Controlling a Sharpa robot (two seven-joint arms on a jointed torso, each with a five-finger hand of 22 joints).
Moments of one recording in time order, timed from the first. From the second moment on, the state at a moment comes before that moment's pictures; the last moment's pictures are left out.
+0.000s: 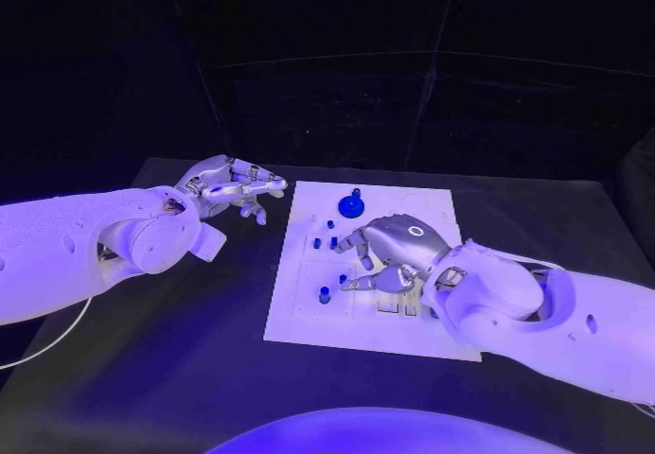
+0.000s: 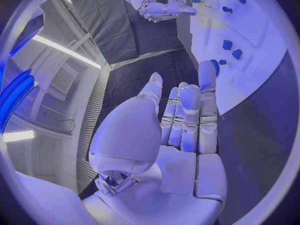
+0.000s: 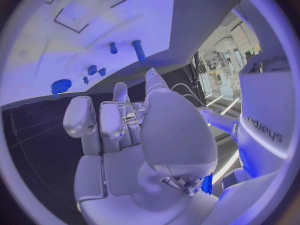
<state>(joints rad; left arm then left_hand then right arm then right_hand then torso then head) 1.36 -1.04 -0.22 1.60 -0.19 -0.23 0.22 1.36 -0.03 -0.03 0.08 0.05 1.02 0.16 0.20 0.07 1.04 0.09 0.40 0.13 1.31 0.01 1.09 0.55 0.17 1.31 0.10 0.51 0.59 1.09 -0.82 -0.04 1.84 -1.71 -0.42 -0.22 1.39 -0.16 -0.04 0.29 0.20 0.94 0.15 0.07 0.07 1.09 0.07 0.82 0.70 1.46 -0.02 1.24 1.03 0.09 1.29 0.10 1.30 1.18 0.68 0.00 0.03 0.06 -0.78</state>
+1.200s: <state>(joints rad) 1.36 -1.01 -0.23 1.60 -0.13 -0.22 0.31 1.36 -0.02 -0.03 0.08 0.05 1.02 0.16 0.20 0.07 1.04 0.09 0.40 0.13 1.30 0.01 1.07 0.52 0.17 1.31 0.11 0.50 0.59 1.06 -1.11 -0.05 1.91 -1.51 -0.26 -0.52 1.25 -0.10 -0.19 0.29 0.26 1.07 0.10 0.19 0.11 1.32 0.02 1.14 1.06 1.46 -0.04 1.38 1.26 0.07 1.43 0.07 1.43 1.31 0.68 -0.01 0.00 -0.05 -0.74</state>
